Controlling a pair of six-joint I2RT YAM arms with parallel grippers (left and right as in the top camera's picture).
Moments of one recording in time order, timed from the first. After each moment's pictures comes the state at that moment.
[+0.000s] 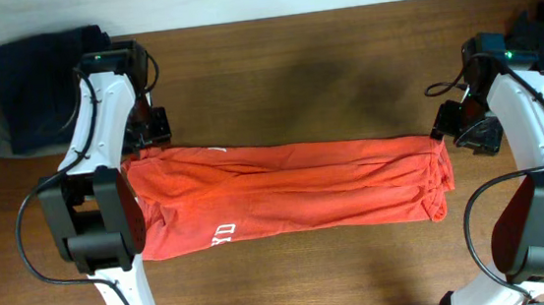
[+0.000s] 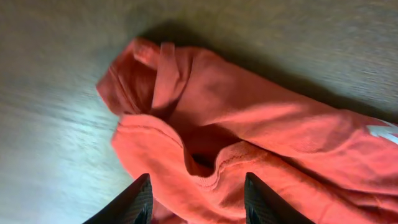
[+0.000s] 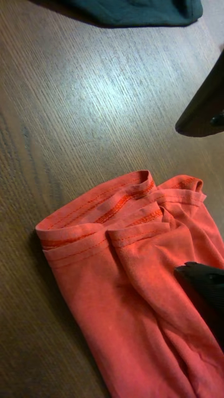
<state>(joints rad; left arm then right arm) -0.02 2.20 1.91 -1.37 -0.10 -0.26 -0.21 1.81 1.48 -1.22 0.10 0.31</state>
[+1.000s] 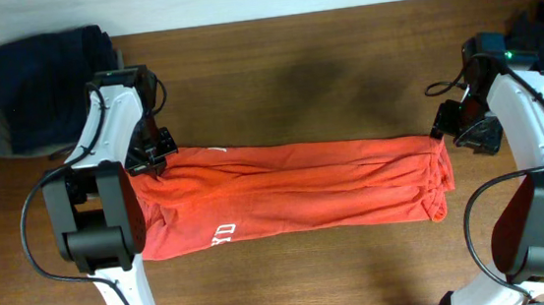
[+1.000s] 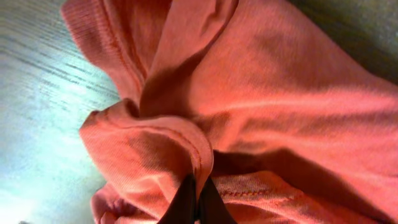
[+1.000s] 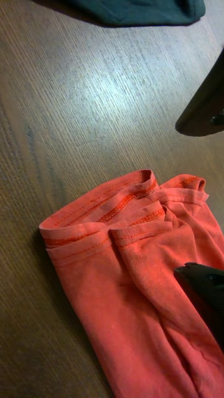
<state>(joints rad) -0.02 2.20 1.78 -1.37 -0.10 -0.43 -0.21 1.81 1.48 -1.21 0.10 0.31</state>
